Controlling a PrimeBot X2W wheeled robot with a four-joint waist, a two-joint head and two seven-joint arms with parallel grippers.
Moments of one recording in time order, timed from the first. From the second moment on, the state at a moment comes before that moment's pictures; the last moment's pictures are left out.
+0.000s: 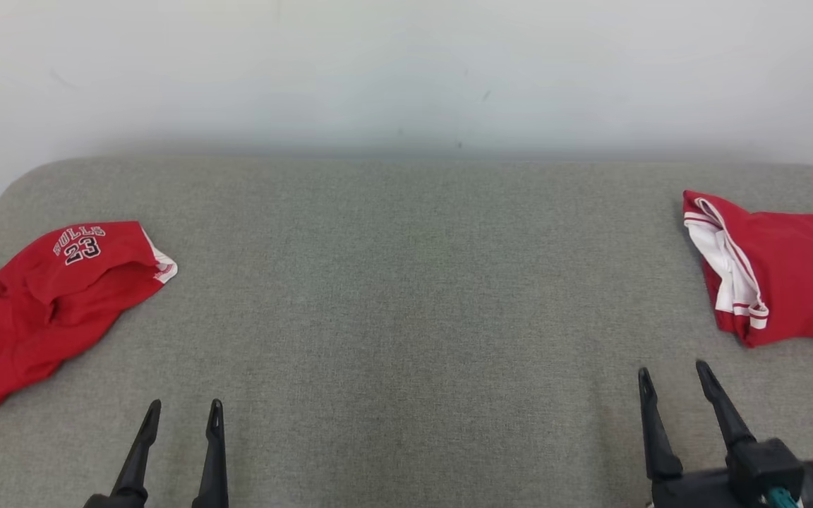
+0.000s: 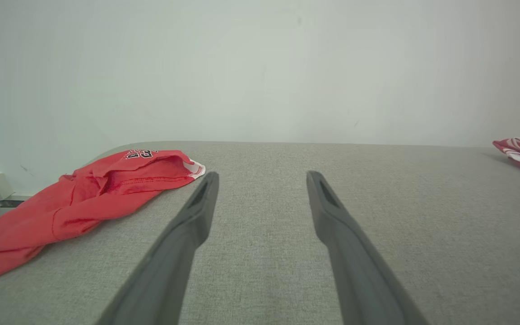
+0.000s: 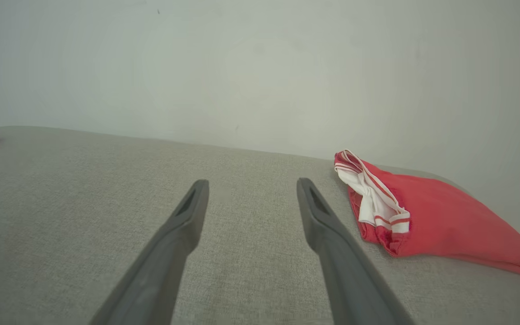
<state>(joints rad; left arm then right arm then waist) 0.05 0.06 0.02 0.08 -0.11 -0.13 -0.26 -0.01 -0.07 -0.08 0.16 -0.05 0.13 -0.26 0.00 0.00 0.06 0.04</state>
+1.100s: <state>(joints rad) 0.09 0.05 0.02 0.17 -0.07 -0.13 -0.26 0.14 -0.05 -0.07 0.12 0.09 0.13 -0.26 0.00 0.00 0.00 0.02</state>
